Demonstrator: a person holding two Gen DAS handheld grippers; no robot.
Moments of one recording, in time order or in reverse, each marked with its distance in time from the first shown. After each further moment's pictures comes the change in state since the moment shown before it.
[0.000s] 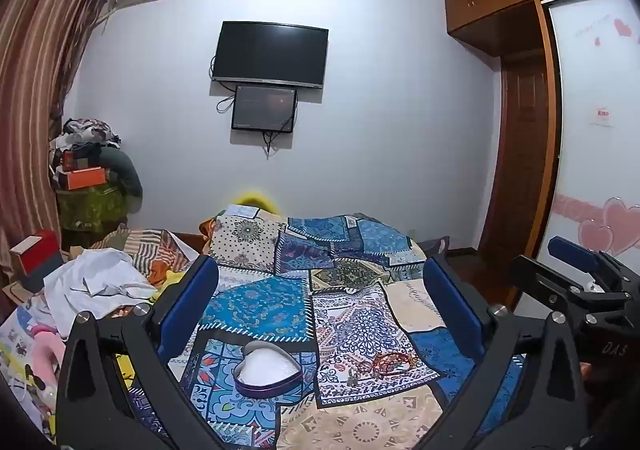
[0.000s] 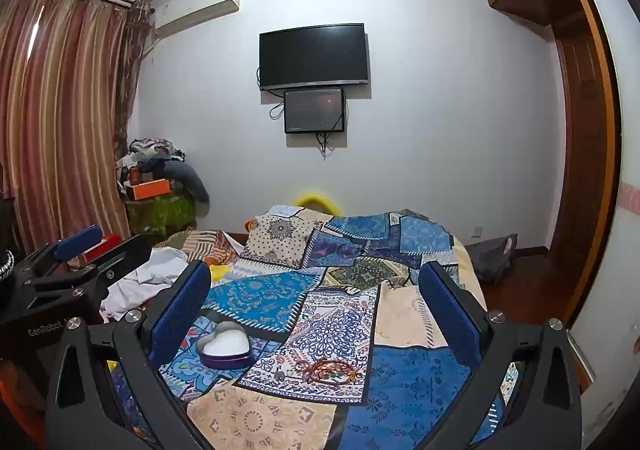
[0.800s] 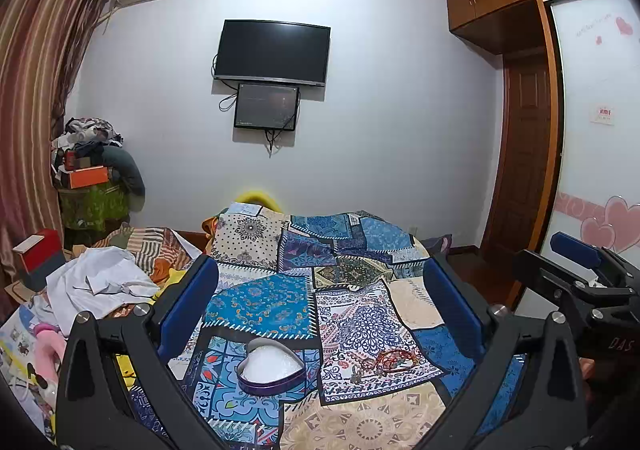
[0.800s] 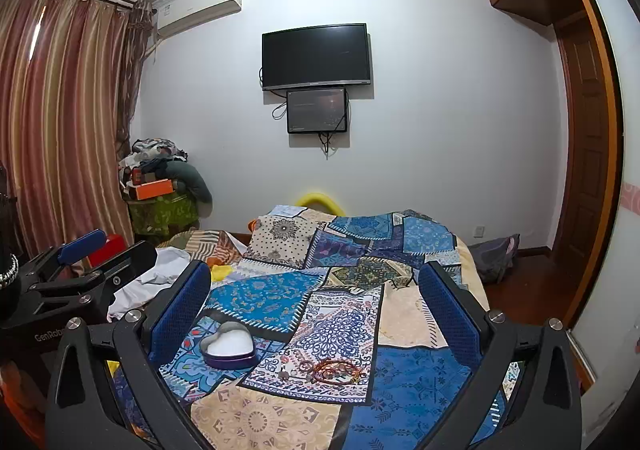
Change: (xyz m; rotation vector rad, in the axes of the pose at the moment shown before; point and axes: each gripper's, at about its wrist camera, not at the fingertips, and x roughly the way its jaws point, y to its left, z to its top) left arm 0.001 0.000 -0.002 0.005 0.011 0.013; right arm -0.001 0.002 0.000 -0.004 -0.001 0.000
